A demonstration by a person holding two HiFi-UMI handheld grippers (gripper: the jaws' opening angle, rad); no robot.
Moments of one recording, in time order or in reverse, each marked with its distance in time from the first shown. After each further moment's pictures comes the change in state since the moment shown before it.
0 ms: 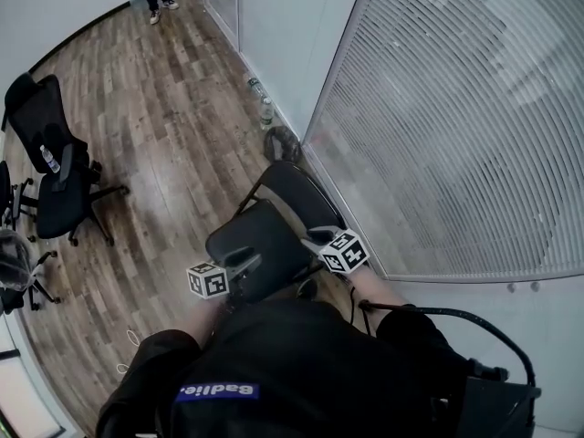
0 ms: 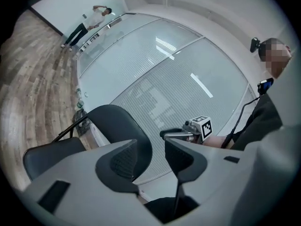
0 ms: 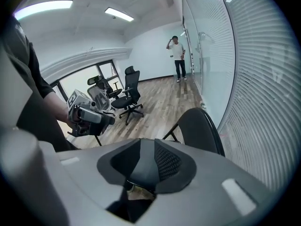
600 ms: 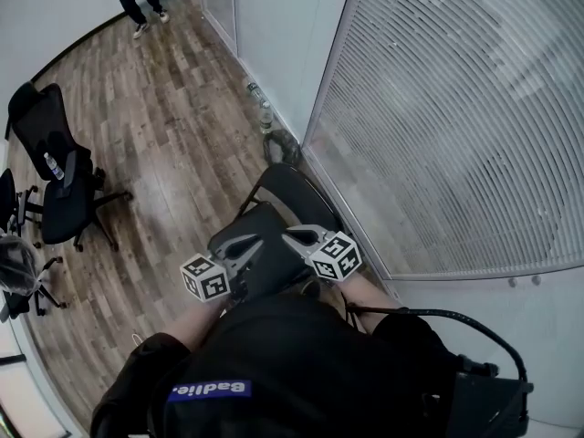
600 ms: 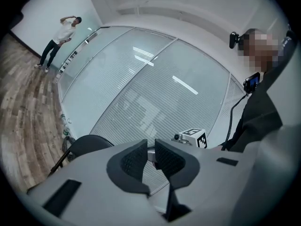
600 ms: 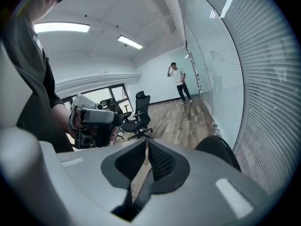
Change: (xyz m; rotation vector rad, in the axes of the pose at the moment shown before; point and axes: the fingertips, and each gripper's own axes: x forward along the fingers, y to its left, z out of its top) left arm 0.005 -0.105 0.080 0.229 -0.104 -0.076; right arm -0.028 0.060 0.074 -0.029 -0.311 0.119
